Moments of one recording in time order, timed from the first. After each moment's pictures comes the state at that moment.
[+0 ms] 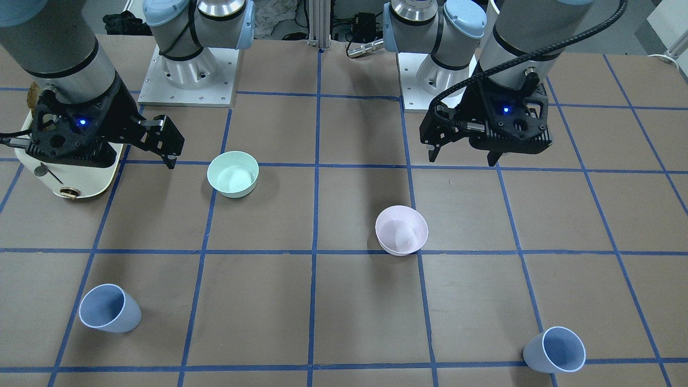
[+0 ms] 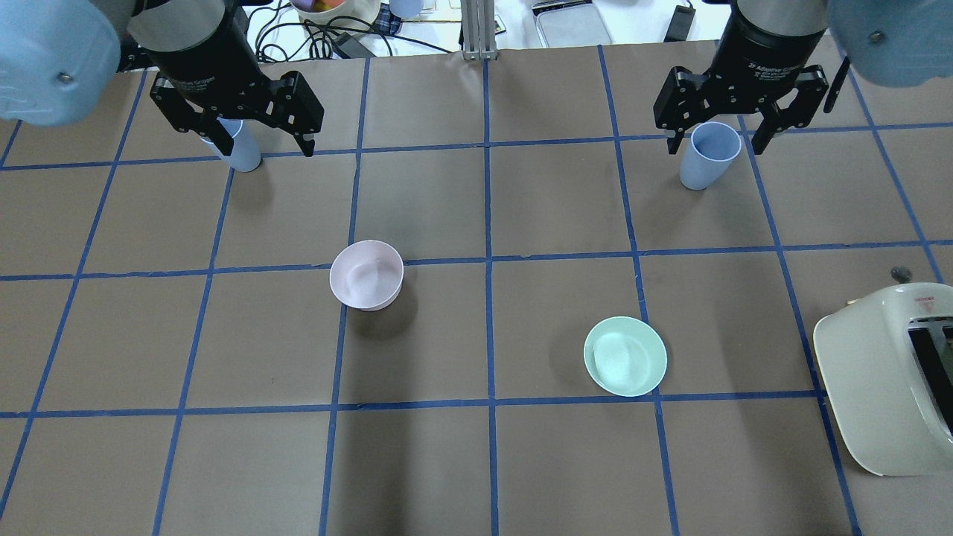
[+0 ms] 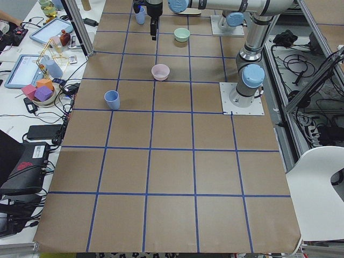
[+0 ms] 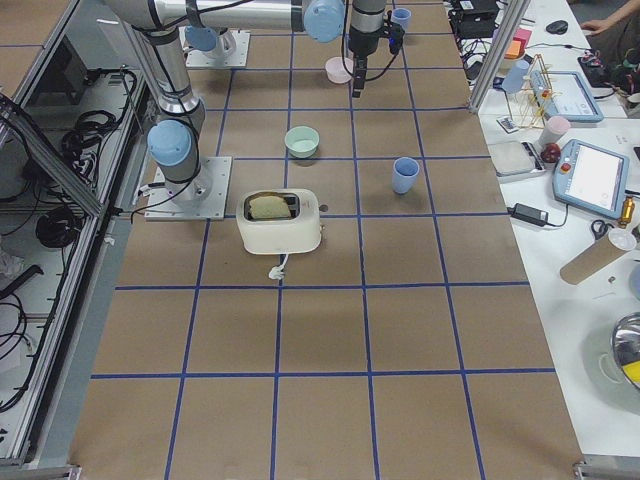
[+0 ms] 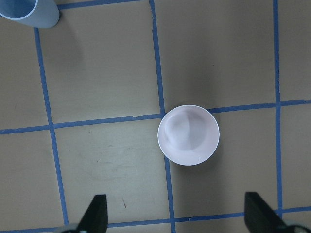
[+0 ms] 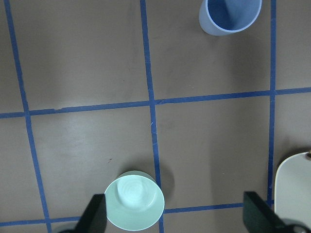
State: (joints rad) left arm -1.60 -1.66 -1.46 -1.56 1.56 0.03; right arm 1.54 -1.47 1.49 -1.55 -1.58 0.04
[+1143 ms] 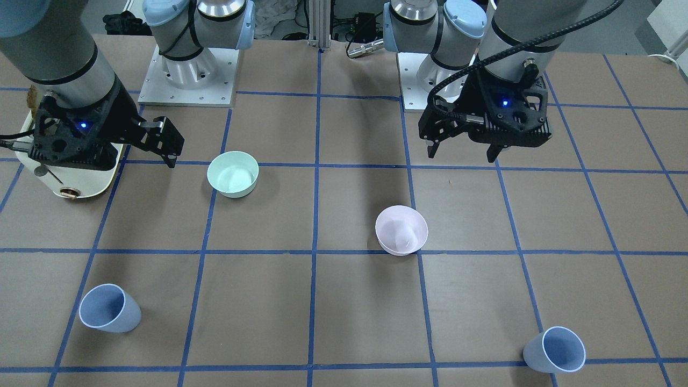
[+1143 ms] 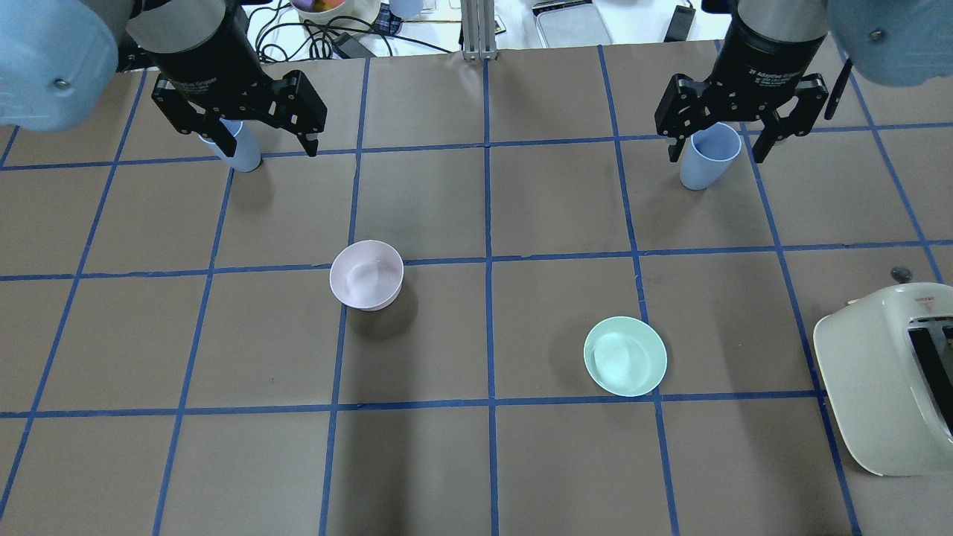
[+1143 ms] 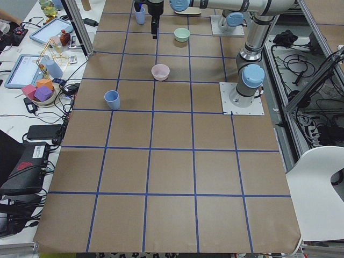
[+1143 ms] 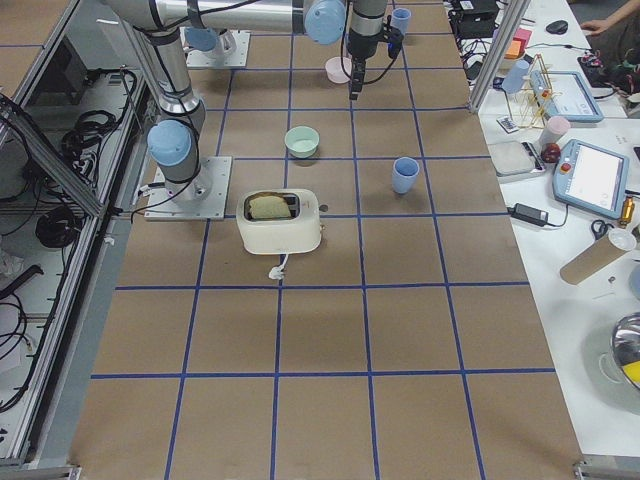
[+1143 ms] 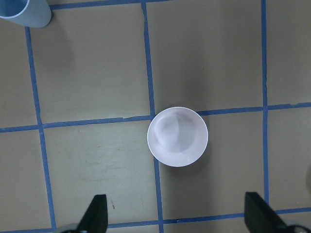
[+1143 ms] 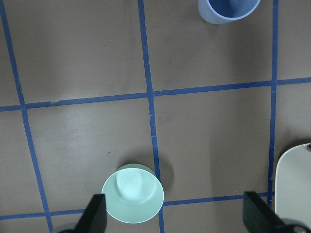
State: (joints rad) left arm -1.60 -1.65 -1.46 -1.56 1.56 0.03; right arm 1.53 -1.47 1.49 -1.52 -1.58 0.04
